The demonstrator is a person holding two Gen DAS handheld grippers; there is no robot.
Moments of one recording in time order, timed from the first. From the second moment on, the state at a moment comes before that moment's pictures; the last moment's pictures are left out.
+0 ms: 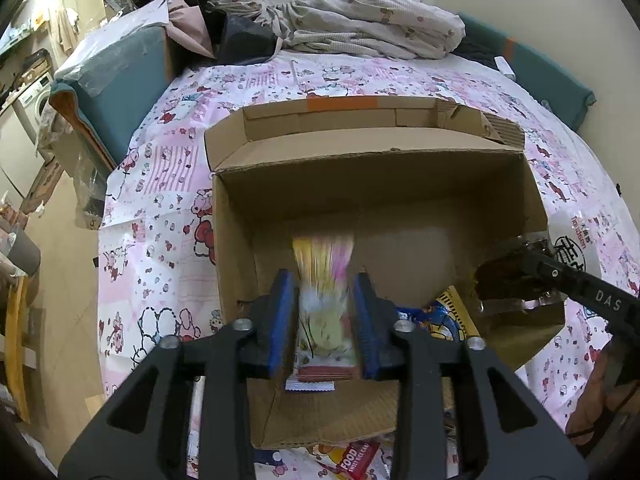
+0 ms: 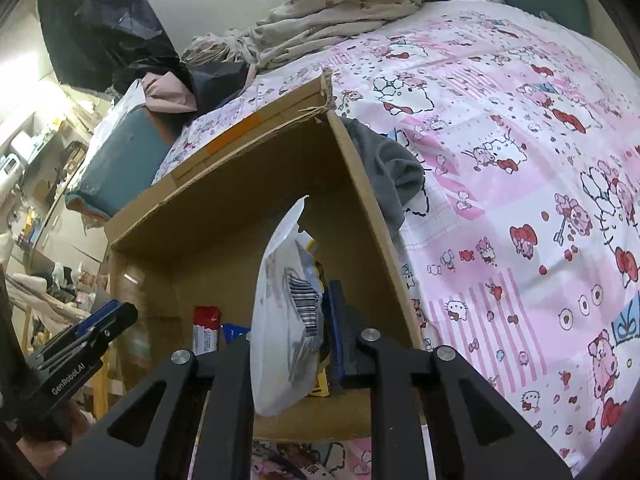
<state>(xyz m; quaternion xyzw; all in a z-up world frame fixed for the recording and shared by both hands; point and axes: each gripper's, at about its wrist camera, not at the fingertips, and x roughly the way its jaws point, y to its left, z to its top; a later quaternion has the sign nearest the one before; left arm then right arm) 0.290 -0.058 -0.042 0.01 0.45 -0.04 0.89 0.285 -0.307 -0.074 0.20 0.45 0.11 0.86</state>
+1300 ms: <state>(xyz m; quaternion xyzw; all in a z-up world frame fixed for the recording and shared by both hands) 0.255 -0.040 -0.005 -0.02 0.41 -0.04 0.91 0.240 -0.325 -0.021 0.25 0.38 0.14 0.88</state>
